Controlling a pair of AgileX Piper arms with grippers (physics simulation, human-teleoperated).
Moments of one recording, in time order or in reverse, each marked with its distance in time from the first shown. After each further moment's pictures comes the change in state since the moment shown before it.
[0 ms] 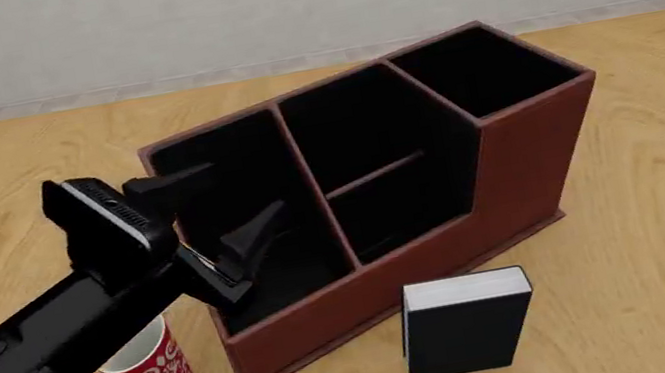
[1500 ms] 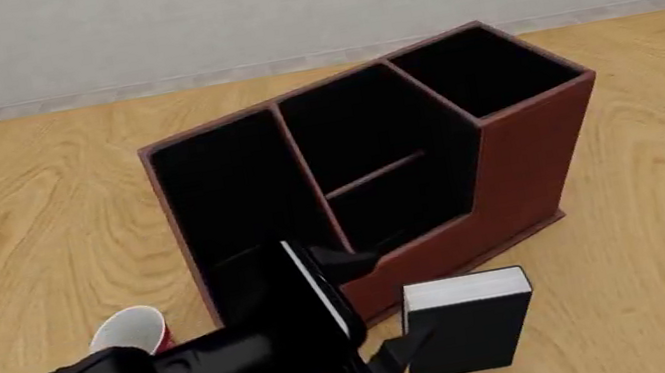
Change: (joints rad) left arm -0.337 0.303 -0.109 0.079 0.024; right arm 0.001 0.000 0.001 -0.001 0.001
